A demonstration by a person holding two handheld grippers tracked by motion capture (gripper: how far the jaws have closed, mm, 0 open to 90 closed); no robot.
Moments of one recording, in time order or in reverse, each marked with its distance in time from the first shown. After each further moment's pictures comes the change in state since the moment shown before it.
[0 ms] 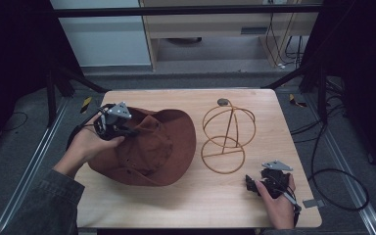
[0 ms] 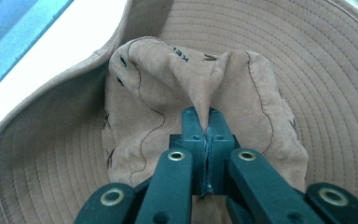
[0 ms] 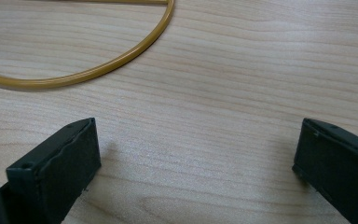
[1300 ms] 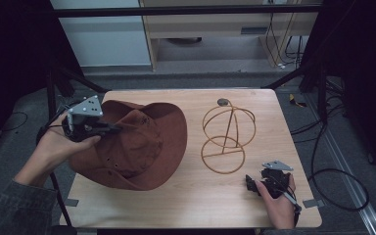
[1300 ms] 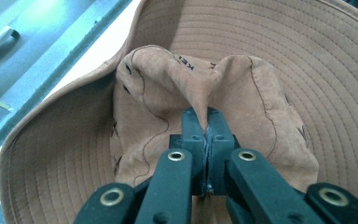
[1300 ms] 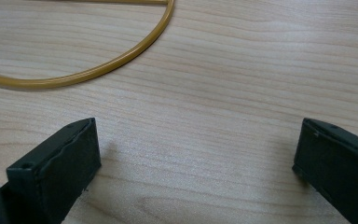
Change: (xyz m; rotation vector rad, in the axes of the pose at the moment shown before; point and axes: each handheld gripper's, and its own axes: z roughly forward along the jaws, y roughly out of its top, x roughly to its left) left arm -0.011 -0.007 -0.075 -0.127 0.021 0.034; right arm -0.001 0.000 0.000 0.002 0.001 -0.001
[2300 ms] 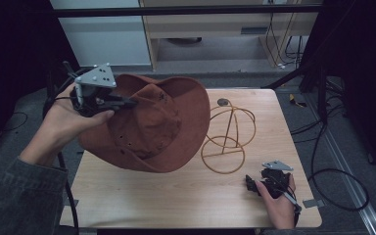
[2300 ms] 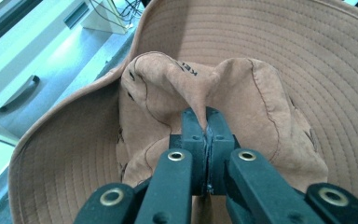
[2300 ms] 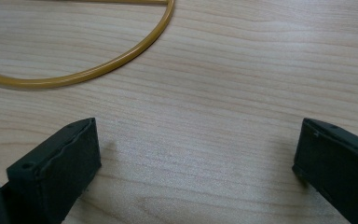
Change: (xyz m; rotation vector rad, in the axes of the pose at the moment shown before) left arm -0.008 0.097 -0.018 -0.073 0.025 0.093; right arm 0.000 0.000 0.000 0.000 0.001 -0.001
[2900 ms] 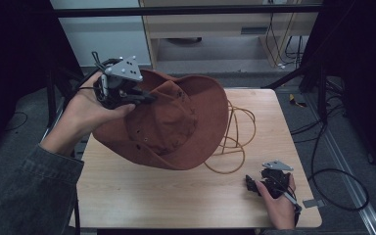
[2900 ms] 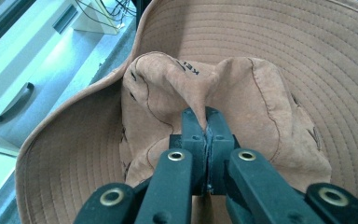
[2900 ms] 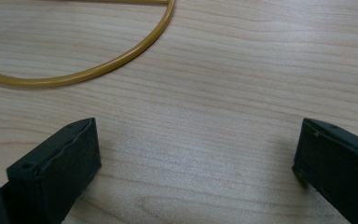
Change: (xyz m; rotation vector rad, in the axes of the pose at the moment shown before) left arm -0.010 0.037 0.020 0.031 -0.021 0.054; right arm 0.000 0.000 0.000 0.002 0.000 -0.002
